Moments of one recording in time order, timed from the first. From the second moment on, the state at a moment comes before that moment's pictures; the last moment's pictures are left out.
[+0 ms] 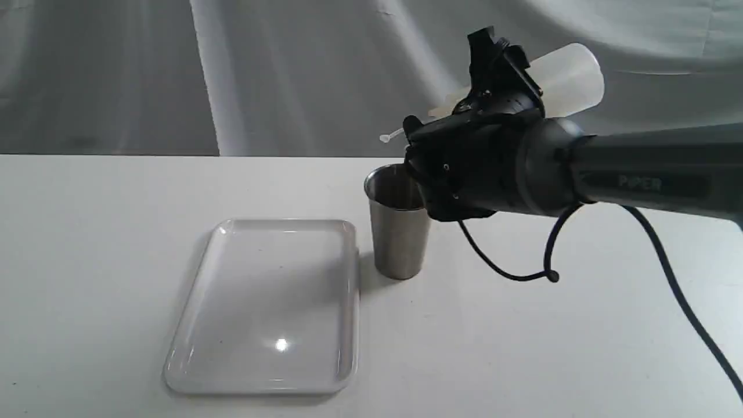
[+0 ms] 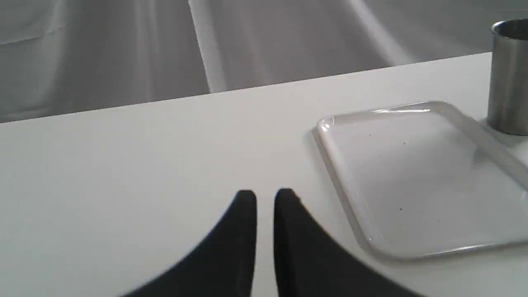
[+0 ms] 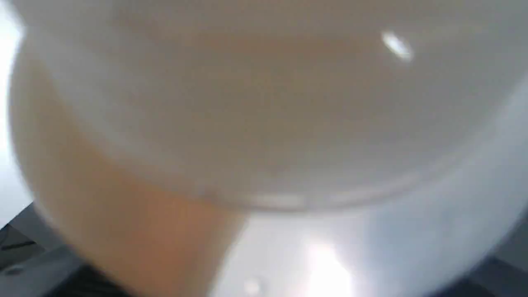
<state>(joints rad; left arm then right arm) -0.07 0.00 0.00 0.04 0.29 0.06 0.46 2.12 -1.53 -1.63 1.10 -0.08</state>
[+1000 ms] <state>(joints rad) -0.07 0.00 0.00 0.04 0.29 0.06 0.46 2.12 -1.53 -1.70 1.12 -0.20</state>
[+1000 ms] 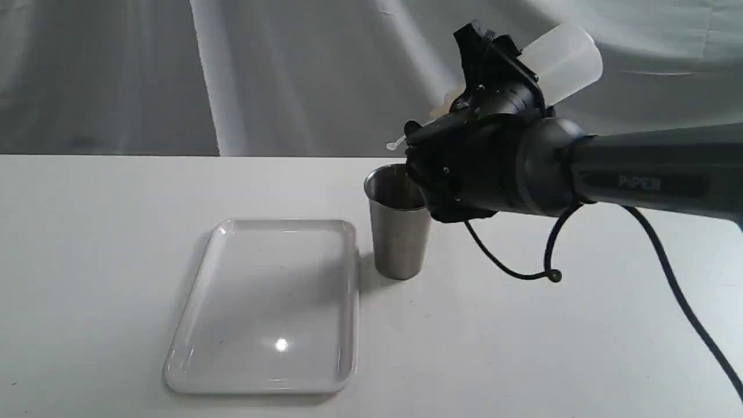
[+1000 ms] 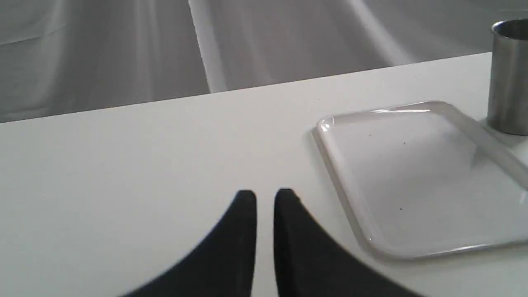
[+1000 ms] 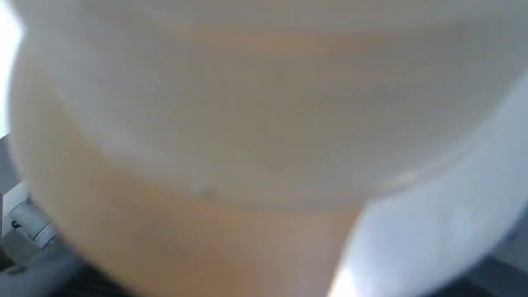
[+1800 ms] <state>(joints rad) -0.07 0.00 0.00 0.04 0.29 0.06 0.46 2.12 -1.53 -1.70 1.12 0.07</state>
